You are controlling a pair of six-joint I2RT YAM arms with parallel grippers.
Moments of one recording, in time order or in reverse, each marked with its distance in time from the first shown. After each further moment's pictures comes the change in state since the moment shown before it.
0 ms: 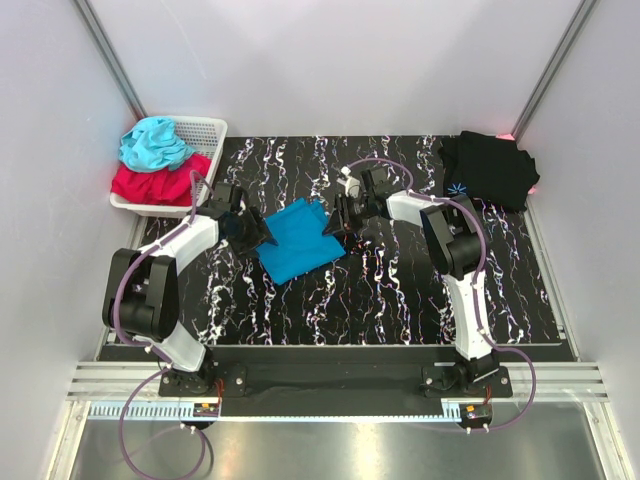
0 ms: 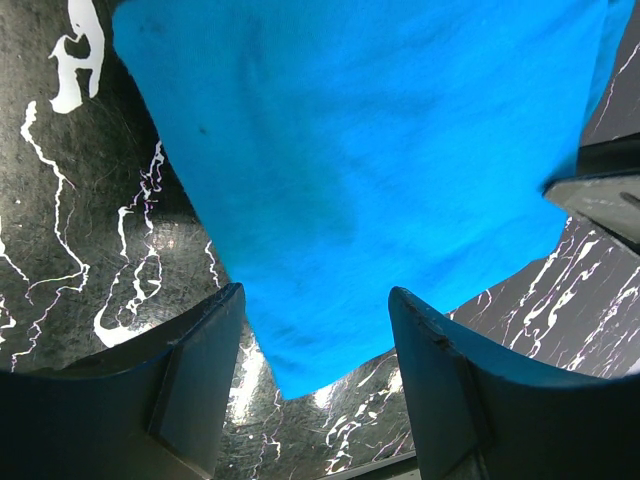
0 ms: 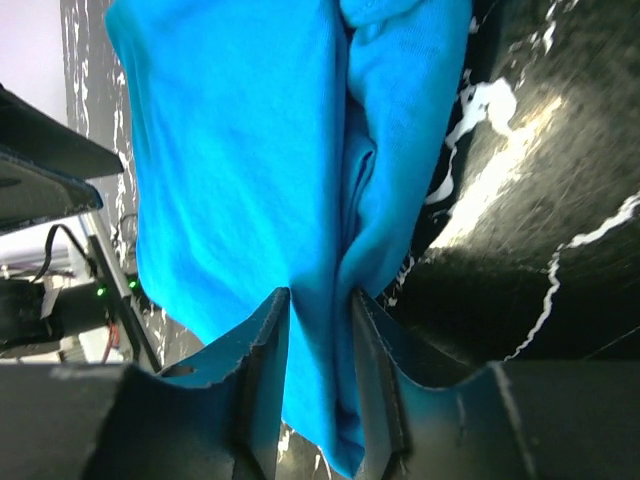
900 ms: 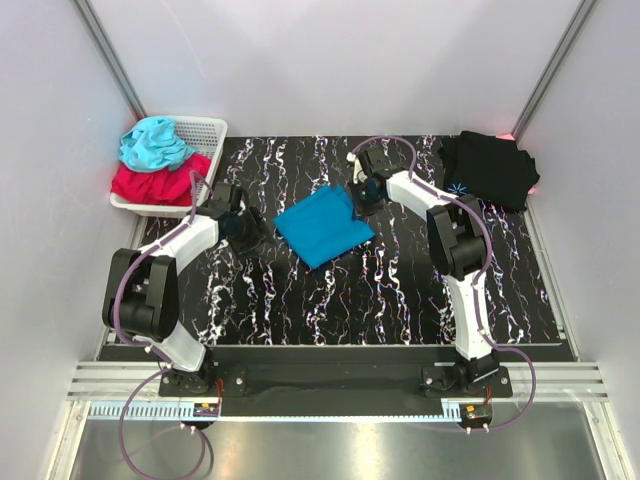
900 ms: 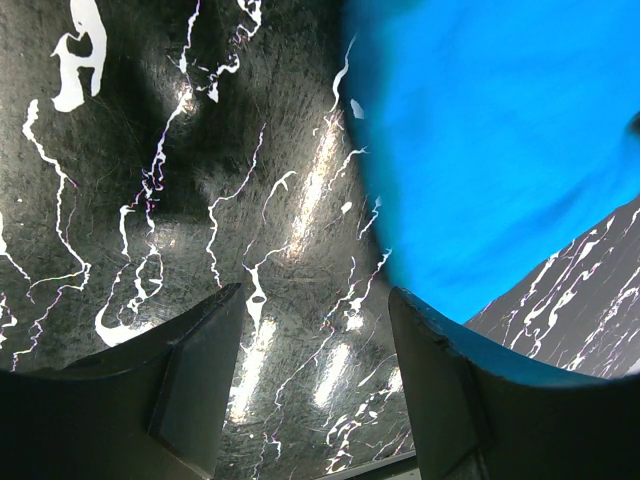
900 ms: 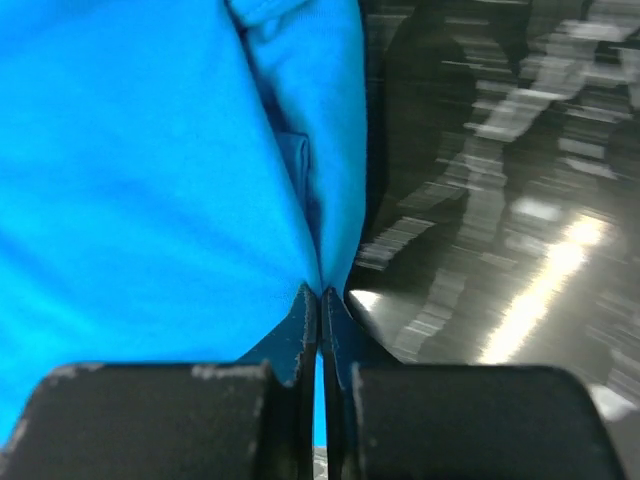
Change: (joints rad) left arm 0.001 0.000 0.000 -0.003 0.000 0.000; right arm 0.001 -0.004 0.237 -0.413 0.549 -0.203
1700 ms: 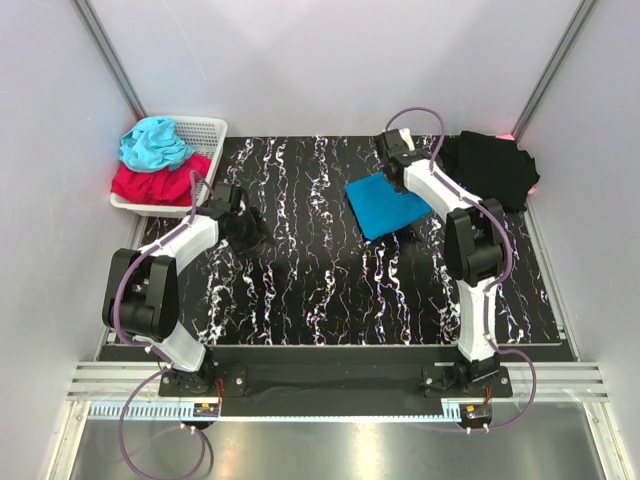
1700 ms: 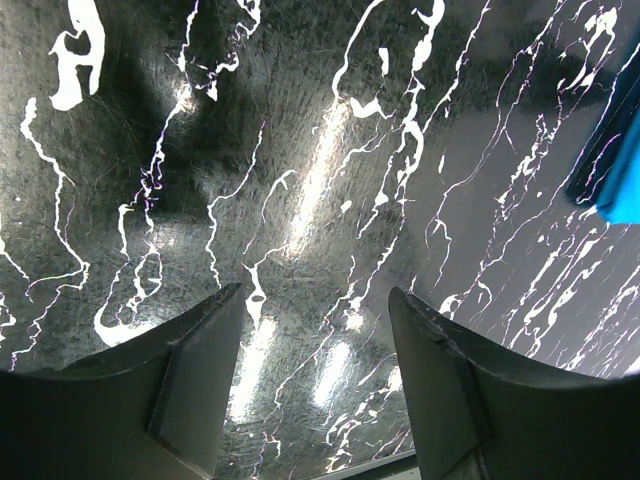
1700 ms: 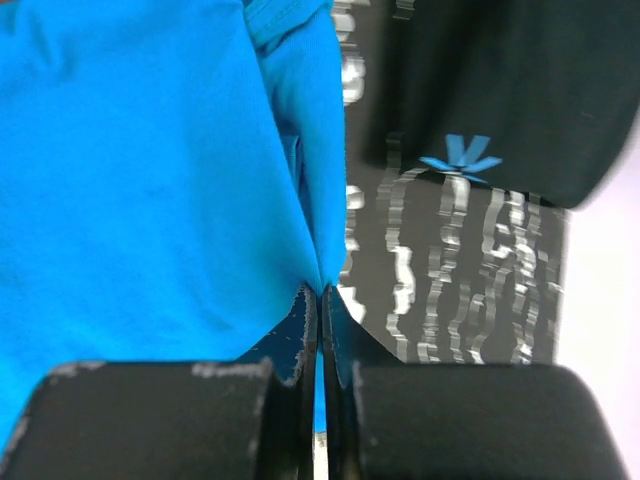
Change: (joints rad) left arm 0.000 0.000 0.000 -0.002 0.003 0.000; right arm -0.048 -0.125 0.039 -0.119 0.885 -0.095
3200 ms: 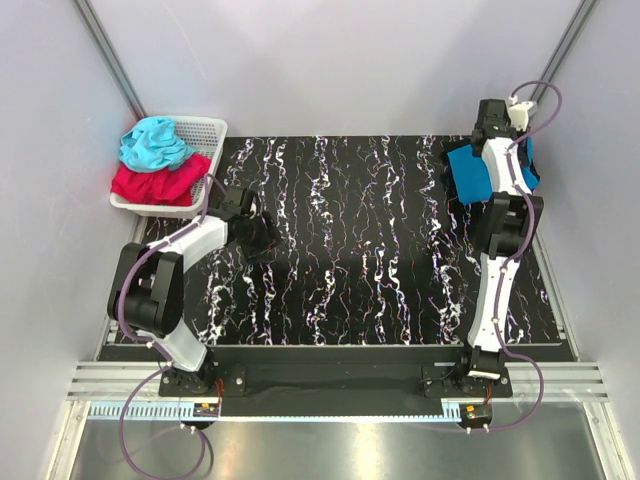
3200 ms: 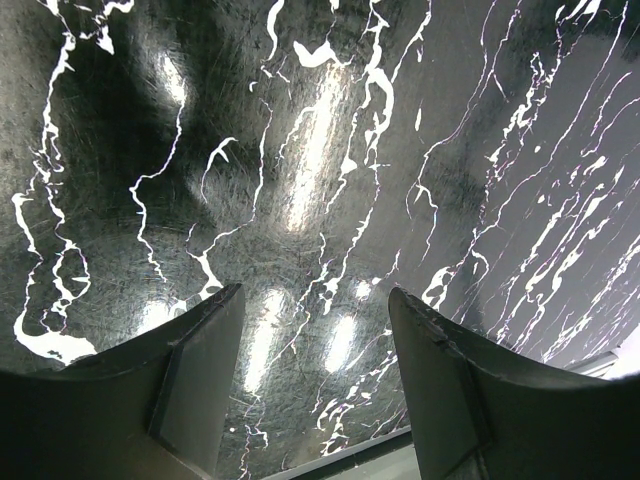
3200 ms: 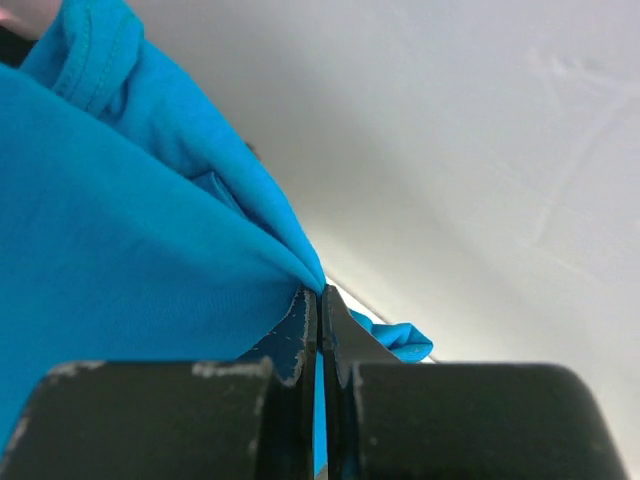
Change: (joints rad) left arm -0.064 0.037 0.000 0.015 0.051 -0.001; right arm -0.492 0.339 0.551 -0.006 0.382 0.066
